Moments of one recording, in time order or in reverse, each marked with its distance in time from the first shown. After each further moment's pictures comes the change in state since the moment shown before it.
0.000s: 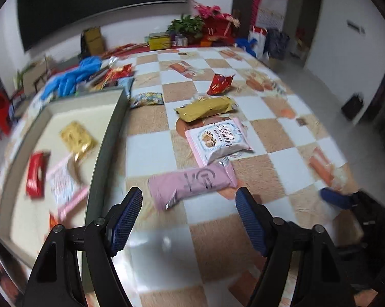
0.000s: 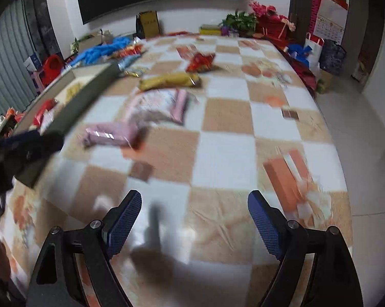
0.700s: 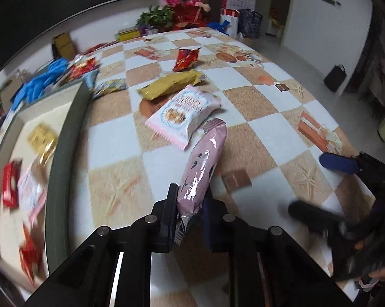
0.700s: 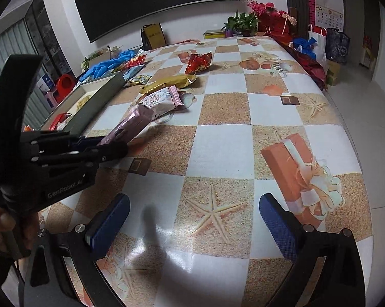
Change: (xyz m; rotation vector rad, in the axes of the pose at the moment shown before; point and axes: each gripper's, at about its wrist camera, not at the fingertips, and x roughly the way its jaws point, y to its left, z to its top) left arm 0.016 -0.007 -0.031 0.064 0.044 -0.092; right arm -0.006 -0.009 -0.005 0.062 -0.078 0.113
